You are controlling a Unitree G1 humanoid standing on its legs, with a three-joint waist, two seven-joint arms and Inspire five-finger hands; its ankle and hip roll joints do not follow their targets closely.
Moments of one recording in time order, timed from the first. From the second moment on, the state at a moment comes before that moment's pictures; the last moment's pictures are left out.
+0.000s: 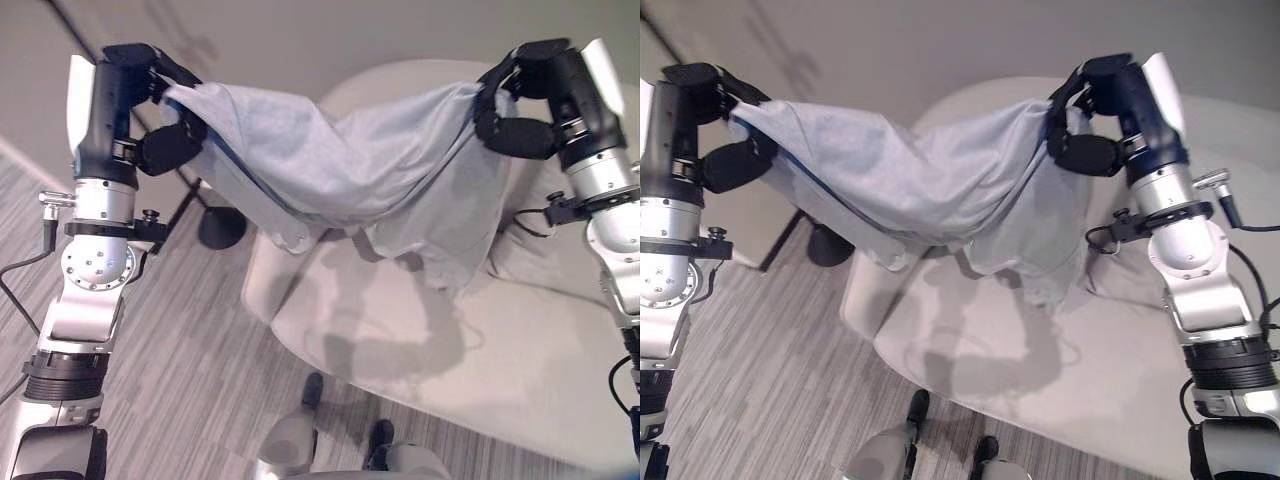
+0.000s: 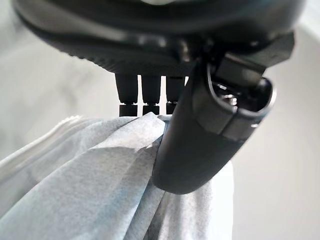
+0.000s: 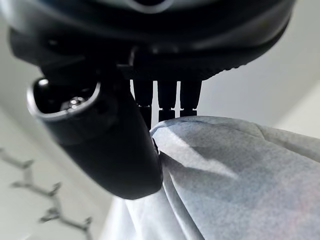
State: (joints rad) left arm -0.35 0.71 0.16 -0.10 -0.06 -0.18 0.23; right arm -0.53 -0.95 0.03 0.04 0.16 -0.16 -0.05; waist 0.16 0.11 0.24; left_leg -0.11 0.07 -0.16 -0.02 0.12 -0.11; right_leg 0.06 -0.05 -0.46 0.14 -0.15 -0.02
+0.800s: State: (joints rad) left arm -0.59 0.93 0.02 0.06 -0.05 -0.21 0.40; right arm -0.60 -0.97 0.07 0.20 0.07 -0.19 -0.18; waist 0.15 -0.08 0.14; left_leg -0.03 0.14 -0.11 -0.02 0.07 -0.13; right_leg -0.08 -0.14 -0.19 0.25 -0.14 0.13
